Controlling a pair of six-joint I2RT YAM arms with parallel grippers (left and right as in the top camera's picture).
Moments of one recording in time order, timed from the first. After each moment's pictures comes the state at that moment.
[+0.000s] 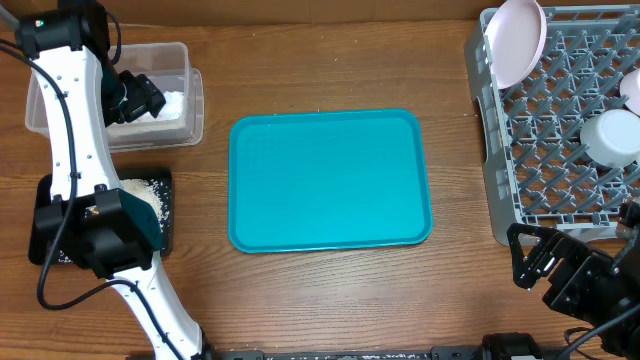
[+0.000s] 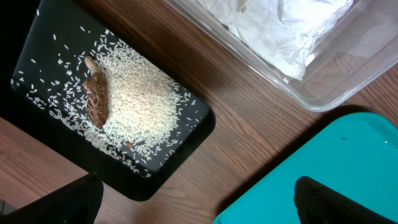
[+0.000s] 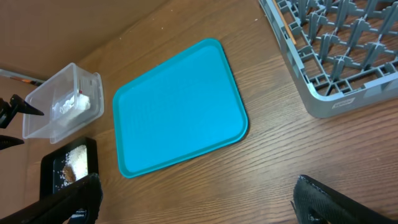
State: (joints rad) left arm 0.24 2.18 2.35 -1.69 -0.11 -0.50; right arm 0.04 0.86 1.73 -1.64 -0.18 0.50
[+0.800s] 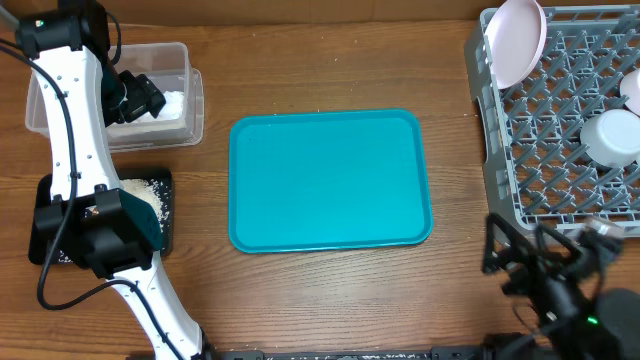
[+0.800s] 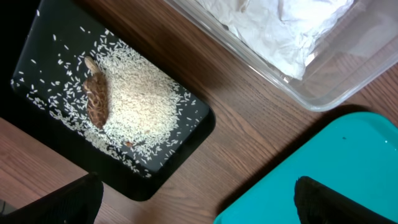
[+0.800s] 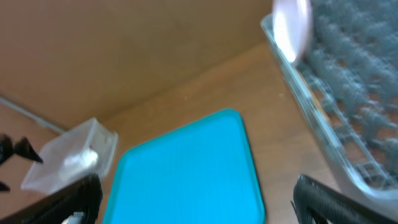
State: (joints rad) left arm 0.24 2.18 2.35 -1.69 -0.11 -0.49; right arm -0.02 0.28 0.74 -0.74 -0.23 0.49
